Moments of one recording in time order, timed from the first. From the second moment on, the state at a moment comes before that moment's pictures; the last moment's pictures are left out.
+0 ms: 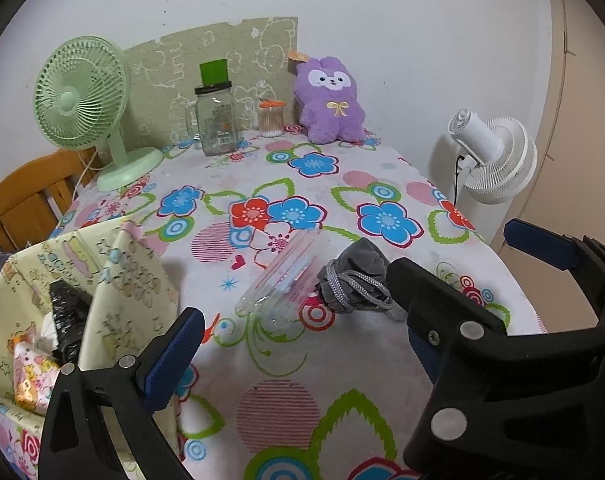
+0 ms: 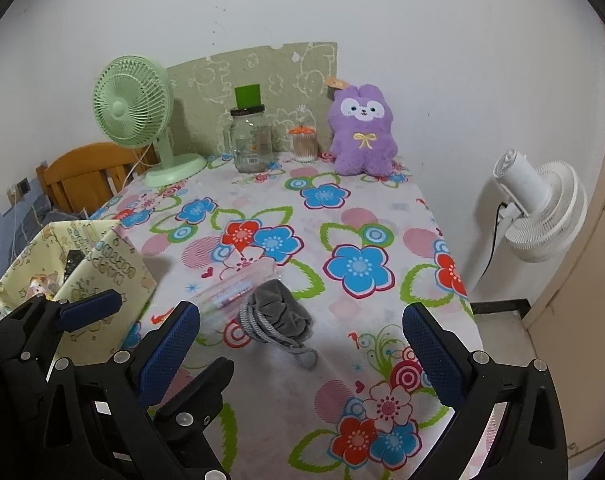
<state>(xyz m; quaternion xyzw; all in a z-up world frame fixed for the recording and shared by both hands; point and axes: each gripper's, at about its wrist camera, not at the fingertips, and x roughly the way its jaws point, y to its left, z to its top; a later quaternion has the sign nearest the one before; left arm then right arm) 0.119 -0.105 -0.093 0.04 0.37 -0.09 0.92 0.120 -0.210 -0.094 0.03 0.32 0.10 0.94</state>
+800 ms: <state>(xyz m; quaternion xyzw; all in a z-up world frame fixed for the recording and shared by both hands) 0.156 -0.104 -0.129 0.04 0.41 -0.08 0.91 0.172 -0.192 -0.135 0.04 0.39 0.12 0.91</state>
